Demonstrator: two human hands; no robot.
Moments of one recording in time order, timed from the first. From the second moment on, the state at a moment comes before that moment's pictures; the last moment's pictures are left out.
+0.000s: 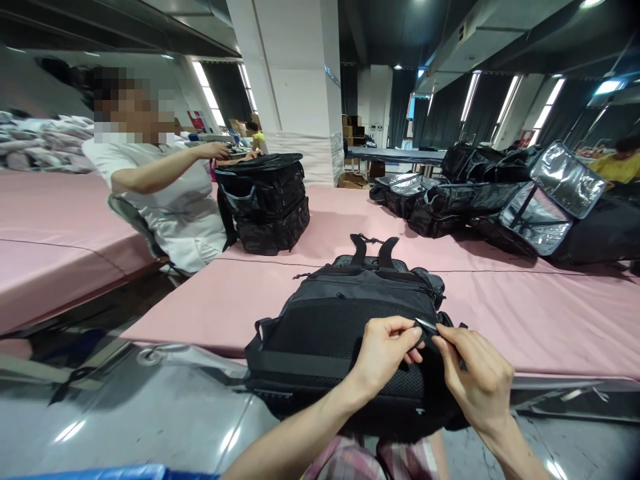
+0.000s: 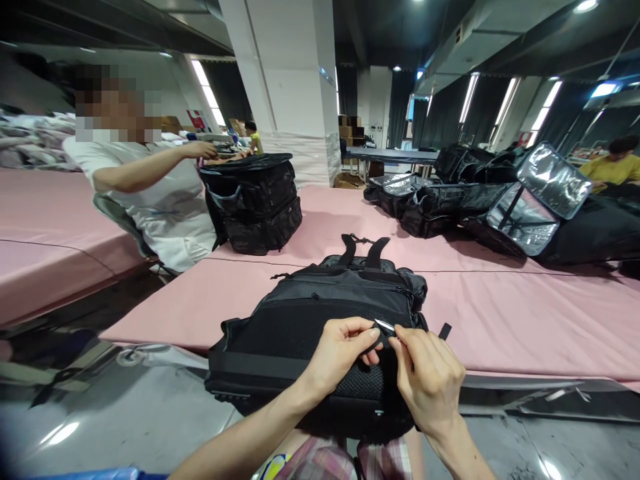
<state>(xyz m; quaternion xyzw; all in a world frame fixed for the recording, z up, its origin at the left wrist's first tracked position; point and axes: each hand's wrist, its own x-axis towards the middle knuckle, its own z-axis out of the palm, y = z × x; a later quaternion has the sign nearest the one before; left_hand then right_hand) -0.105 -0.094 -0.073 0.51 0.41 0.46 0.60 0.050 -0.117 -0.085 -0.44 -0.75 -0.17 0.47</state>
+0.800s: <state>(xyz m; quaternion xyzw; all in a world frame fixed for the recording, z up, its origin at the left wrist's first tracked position) -0.118 -0.089 -0.075 0.51 0.41 0.48 0.58 0.054 -0.112 -0.086 -0.46 -0.75 -0.12 0.46</state>
